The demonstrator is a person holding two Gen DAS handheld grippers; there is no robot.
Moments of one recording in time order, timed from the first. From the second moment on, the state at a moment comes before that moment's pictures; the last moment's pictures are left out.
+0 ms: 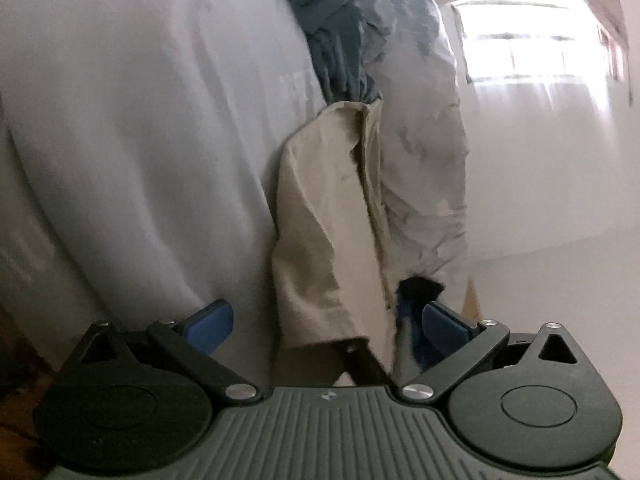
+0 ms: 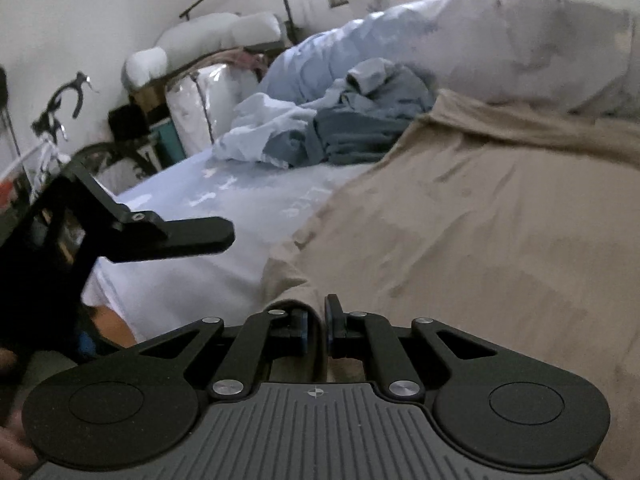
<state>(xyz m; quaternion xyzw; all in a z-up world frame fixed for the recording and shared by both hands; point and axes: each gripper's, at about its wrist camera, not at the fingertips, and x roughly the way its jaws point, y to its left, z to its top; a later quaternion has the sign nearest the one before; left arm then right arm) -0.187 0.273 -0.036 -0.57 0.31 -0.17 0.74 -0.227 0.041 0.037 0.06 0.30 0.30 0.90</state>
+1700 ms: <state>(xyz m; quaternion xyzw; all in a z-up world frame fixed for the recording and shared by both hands) -0.205 0.292 -0.036 -0.60 0.28 -0.13 0.74 -0.295 0.100 0.044 -0.26 0.14 0.33 0.89</state>
